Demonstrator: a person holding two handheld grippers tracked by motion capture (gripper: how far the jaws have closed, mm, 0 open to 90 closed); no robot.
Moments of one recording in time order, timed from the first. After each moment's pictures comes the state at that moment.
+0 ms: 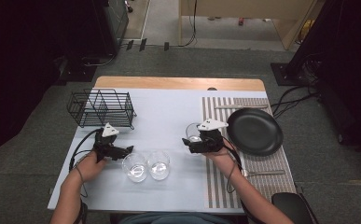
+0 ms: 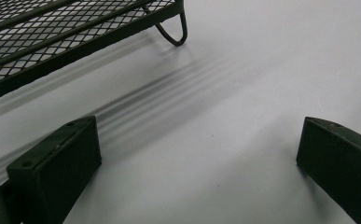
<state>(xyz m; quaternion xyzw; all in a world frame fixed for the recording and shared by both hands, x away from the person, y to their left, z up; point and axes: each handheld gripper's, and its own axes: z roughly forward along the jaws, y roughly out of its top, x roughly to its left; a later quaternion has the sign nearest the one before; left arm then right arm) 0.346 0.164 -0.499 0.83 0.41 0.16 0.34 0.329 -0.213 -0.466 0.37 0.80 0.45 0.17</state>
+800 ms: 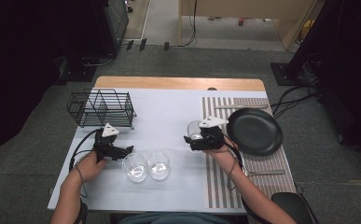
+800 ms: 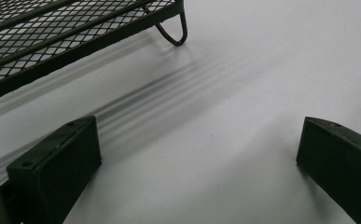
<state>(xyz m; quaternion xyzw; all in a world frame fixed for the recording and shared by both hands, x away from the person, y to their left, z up) 0.346 0.164 -0.499 0.83 0.41 0.16 0.34 0.337 -0.216 -0.465 0.38 0.80 0.43 0.17</state>
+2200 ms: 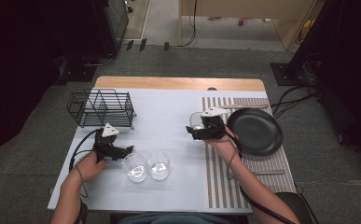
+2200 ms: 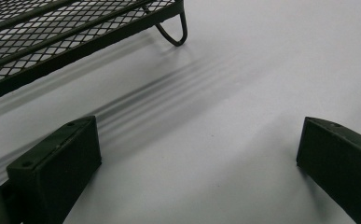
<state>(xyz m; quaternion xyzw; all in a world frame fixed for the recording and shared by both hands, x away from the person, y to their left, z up) 0.346 0.164 -0.499 0.83 0.41 0.16 0.34 0.371 -0.225 -0.463 0.40 0.79 0.44 0.17</state>
